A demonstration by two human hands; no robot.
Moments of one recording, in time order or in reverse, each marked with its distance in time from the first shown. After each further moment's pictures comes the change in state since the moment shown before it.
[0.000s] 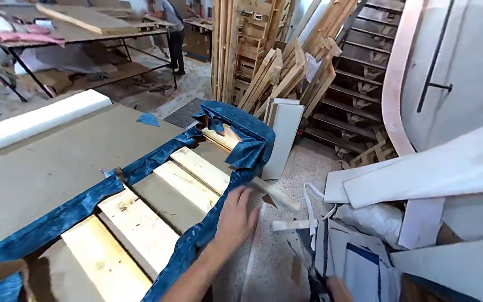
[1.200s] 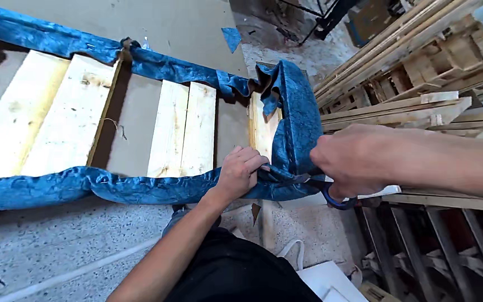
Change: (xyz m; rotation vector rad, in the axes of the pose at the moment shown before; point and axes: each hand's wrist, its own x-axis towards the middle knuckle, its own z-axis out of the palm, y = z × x) left_hand 0.199 -0.063 0.108 0.180 0.859 -0.107; right_hand 0.466 -0.368 -0.132 -1.836 -0.714 -1.180
